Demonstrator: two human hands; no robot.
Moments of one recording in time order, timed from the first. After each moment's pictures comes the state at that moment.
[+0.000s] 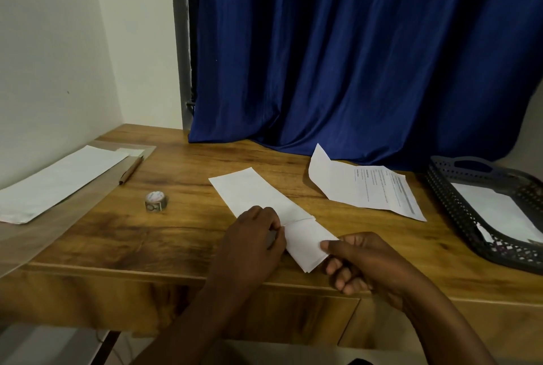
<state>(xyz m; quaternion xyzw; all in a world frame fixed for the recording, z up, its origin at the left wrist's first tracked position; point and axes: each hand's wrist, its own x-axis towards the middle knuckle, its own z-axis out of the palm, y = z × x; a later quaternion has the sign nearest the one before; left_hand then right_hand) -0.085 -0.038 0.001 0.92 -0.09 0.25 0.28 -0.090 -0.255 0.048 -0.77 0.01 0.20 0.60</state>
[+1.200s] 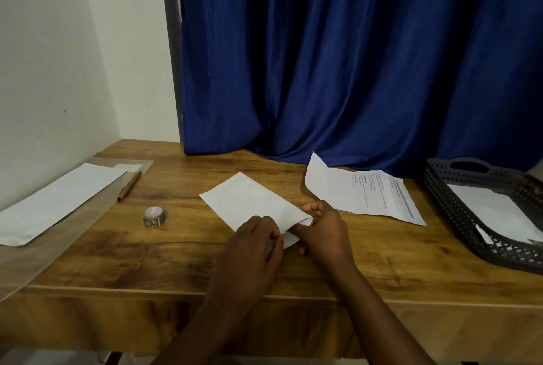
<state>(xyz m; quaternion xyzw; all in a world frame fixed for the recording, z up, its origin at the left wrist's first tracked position) -0.083 -0.036 -0.004 0.91 -0.12 0.27 0.29 -0.031 -0.187 0.023 -0.85 0.04 -0.08 0.52</state>
